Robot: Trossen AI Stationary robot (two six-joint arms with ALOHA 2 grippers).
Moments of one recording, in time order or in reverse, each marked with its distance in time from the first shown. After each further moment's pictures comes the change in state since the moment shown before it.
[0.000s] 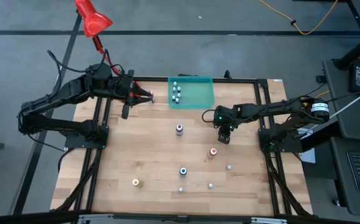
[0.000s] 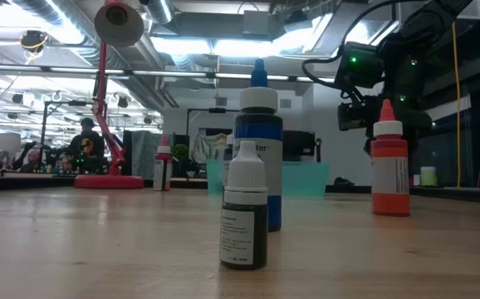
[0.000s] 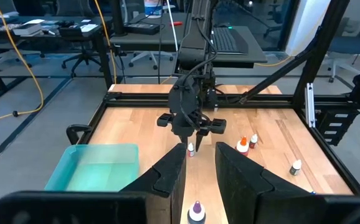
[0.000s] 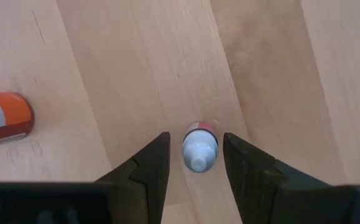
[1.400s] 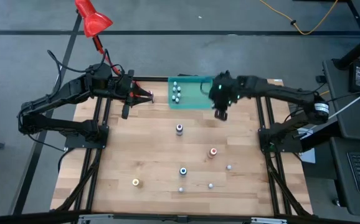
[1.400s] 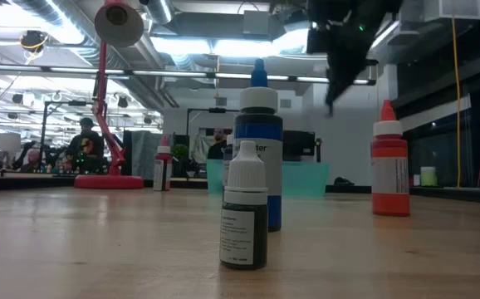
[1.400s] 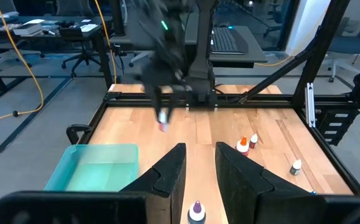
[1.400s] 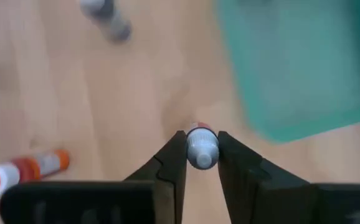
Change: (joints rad) left arm 0.000 0.000 0.000 0.000 0.000 0.001; right arm -0.155 -0.001 0.583 -0.426 0.020 -0.266
